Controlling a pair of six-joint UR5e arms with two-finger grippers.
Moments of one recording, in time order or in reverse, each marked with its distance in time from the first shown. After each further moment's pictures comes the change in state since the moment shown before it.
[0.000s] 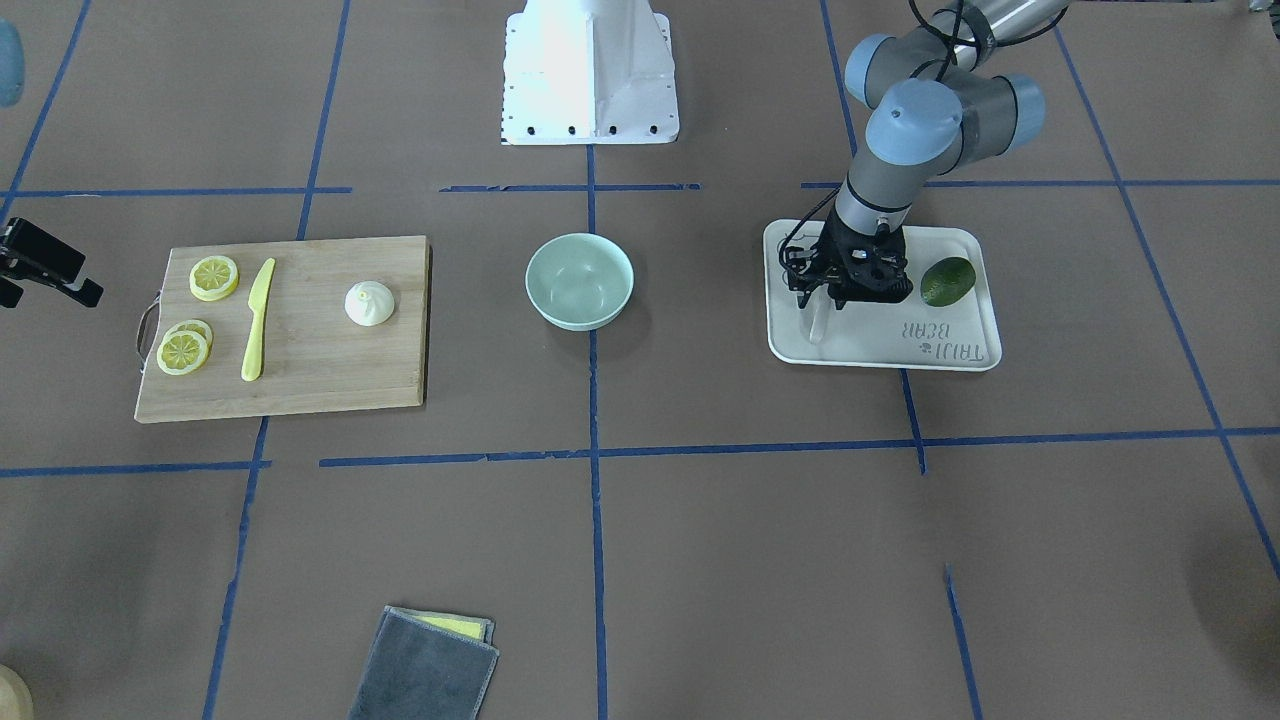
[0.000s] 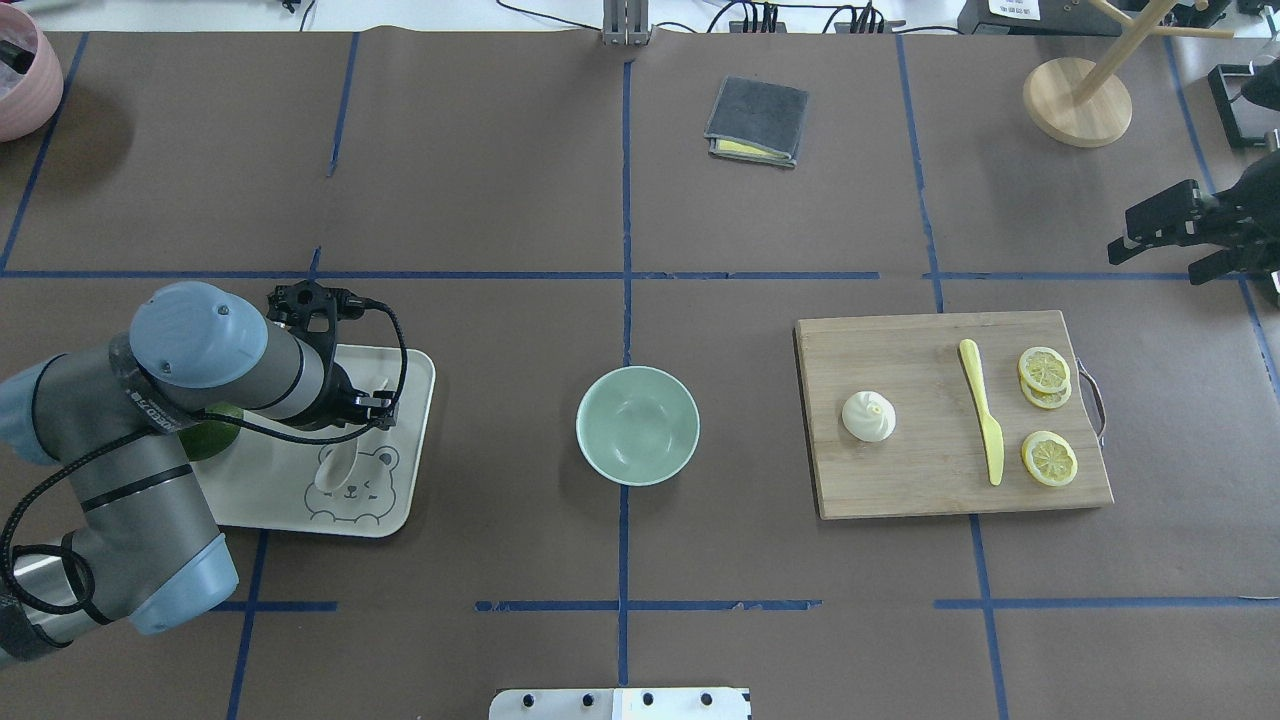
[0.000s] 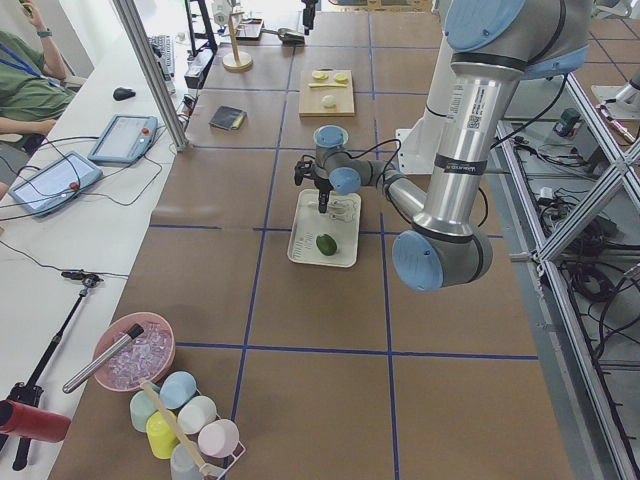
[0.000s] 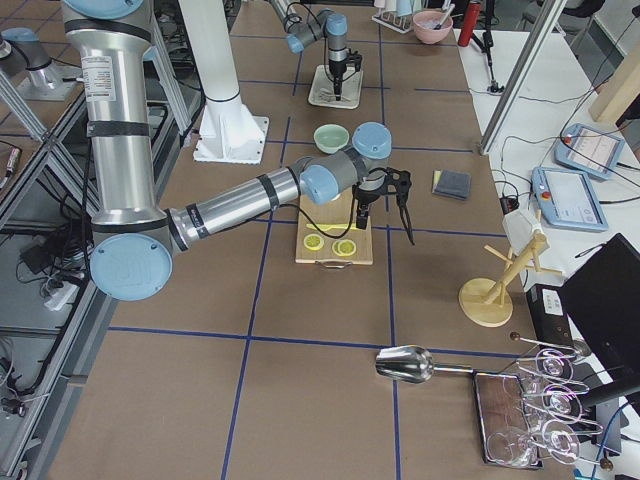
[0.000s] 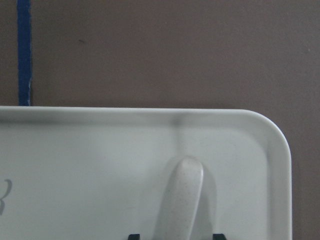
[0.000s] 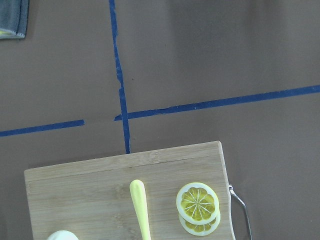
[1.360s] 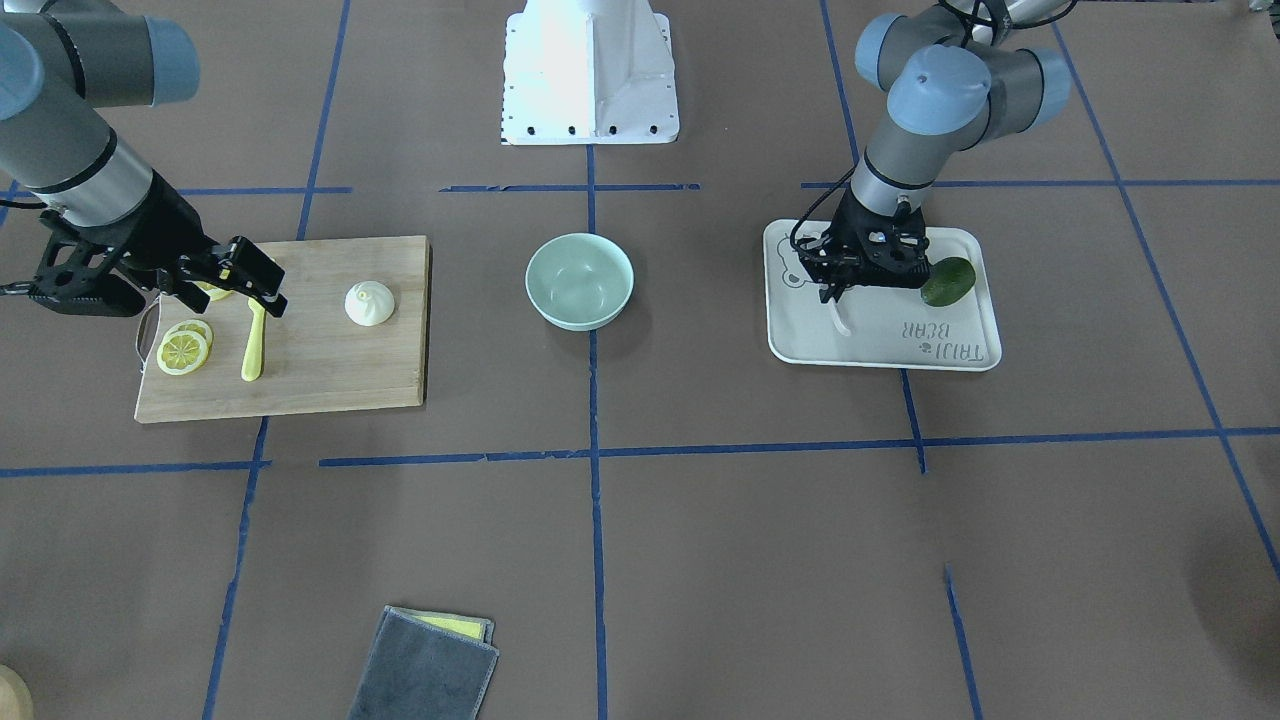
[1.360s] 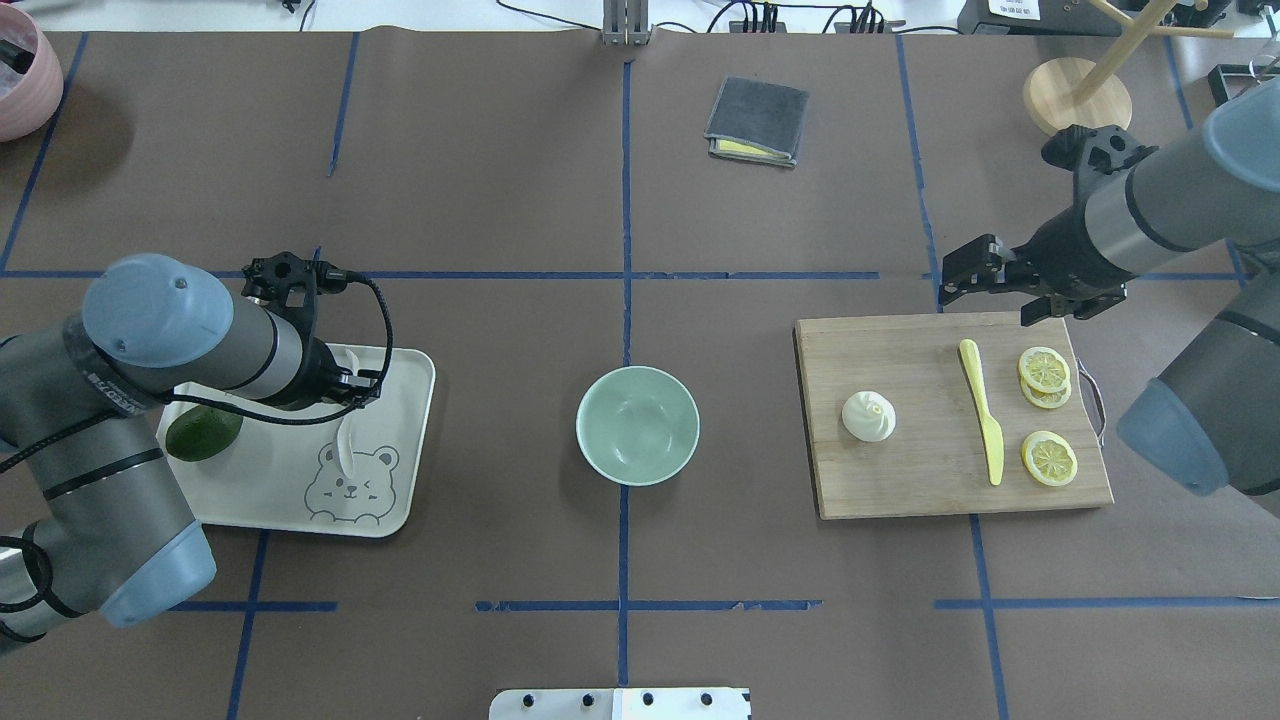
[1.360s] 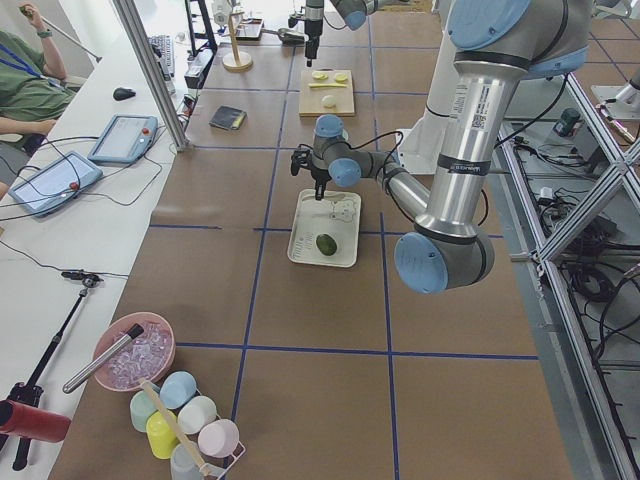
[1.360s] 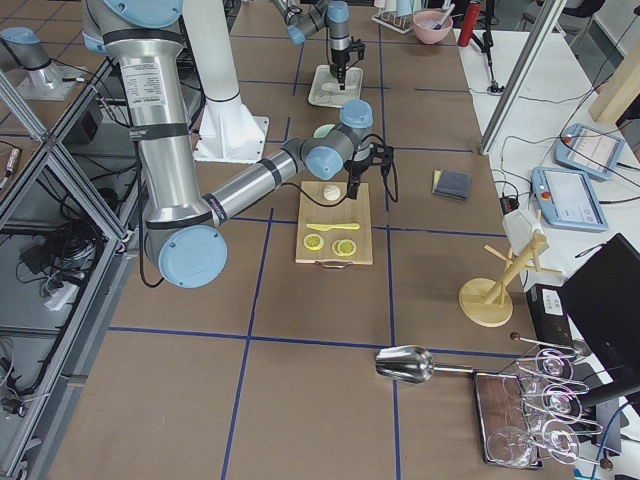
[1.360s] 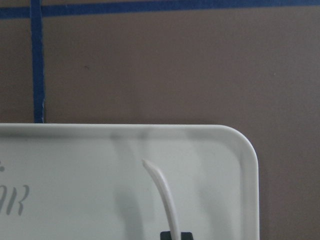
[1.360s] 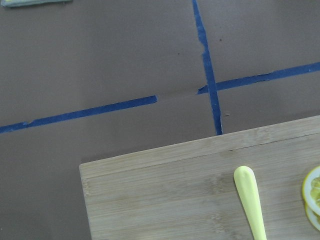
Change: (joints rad) left arm -0.066 0.004 -0.108 0.068 -0.007 0.016; right arm -0.318 0.119 0.008 0.092 -0.255 0.368
